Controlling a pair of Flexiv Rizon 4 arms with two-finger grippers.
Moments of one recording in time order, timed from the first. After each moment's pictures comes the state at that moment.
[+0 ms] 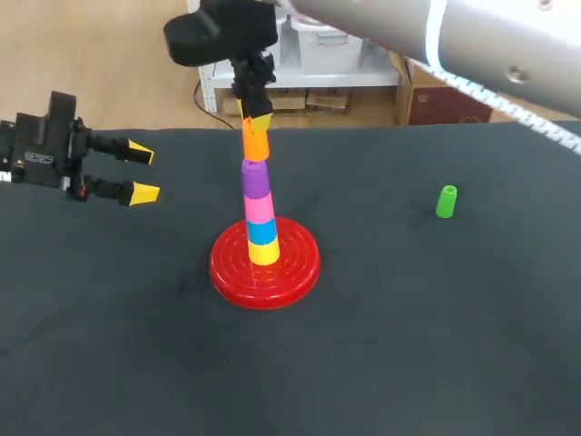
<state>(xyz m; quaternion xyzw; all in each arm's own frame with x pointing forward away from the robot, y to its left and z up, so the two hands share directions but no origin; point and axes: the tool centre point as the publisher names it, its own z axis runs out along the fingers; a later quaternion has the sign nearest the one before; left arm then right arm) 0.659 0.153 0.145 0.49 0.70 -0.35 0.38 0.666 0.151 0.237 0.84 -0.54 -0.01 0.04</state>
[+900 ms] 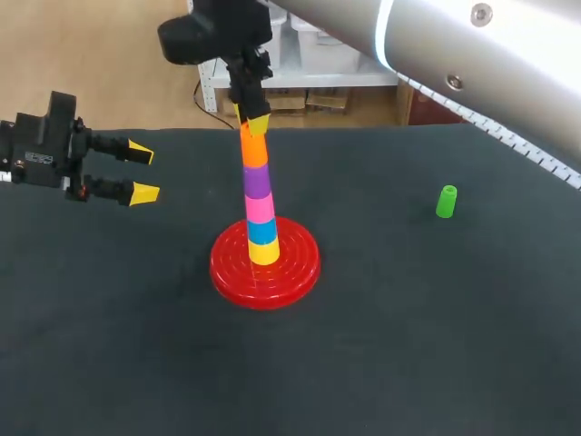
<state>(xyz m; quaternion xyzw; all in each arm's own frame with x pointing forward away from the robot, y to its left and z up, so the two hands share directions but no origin) 0.659 0.153 0.145 0.49 0.70 -0.35 0.38 0.654 0.151 0.238 0.85 -0.52 -0.04 0.07</state>
